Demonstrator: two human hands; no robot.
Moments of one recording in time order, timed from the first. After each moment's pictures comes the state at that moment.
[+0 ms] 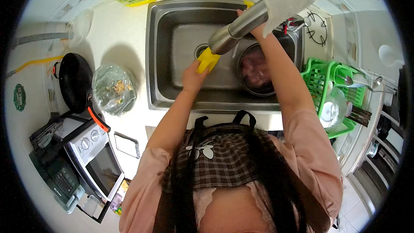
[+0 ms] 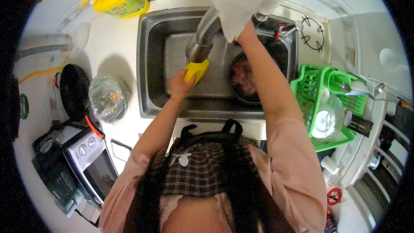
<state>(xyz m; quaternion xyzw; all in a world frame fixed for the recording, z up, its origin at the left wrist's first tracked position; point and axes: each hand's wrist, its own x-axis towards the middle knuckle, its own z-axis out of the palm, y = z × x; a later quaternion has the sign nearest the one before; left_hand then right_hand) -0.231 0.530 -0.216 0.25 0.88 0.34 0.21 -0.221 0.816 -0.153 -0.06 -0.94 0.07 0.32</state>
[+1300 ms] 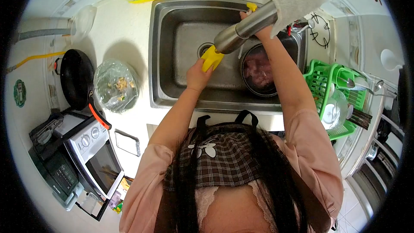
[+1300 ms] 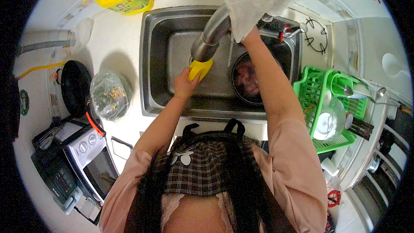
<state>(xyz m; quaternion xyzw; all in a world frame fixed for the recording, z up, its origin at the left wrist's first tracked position) -0.228 0.533 -0.219 0.27 0.89 0.32 0.16 -0.219 0.820 -0.172 -0.12 -0.93 0.13 0.32</state>
